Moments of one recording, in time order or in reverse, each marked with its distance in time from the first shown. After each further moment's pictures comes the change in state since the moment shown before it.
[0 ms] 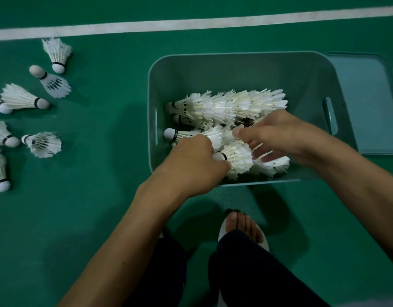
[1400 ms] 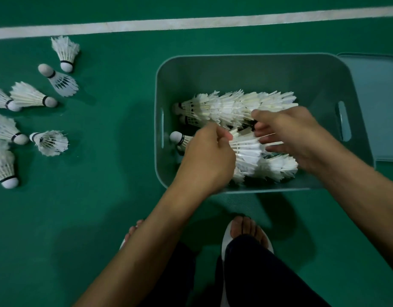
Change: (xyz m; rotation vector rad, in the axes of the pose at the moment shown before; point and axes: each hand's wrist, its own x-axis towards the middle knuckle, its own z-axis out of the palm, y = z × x) left_hand 0.001 0.015 0.010 -0.546 0.194 -0.074; right_hand 0.005 -0.005 0.003 0.262 0.181 0.003
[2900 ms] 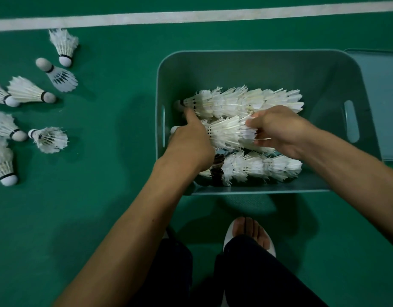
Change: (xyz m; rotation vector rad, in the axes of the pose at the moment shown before) left_hand 0.047 -0.010 -0.019 0.540 -0.037 -0.166; right_hand 0.048 0.008 0.016 0.113 -0.170 0.098
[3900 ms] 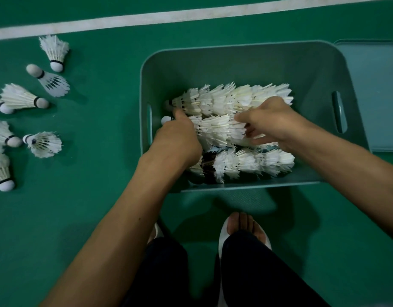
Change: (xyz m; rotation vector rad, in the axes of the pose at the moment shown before) left_hand -0.002 0.007 -0.001 0.270 0.067 0.024; right_hand -0.006 -0.001 -0.008 -0.245 0.109 -0.084
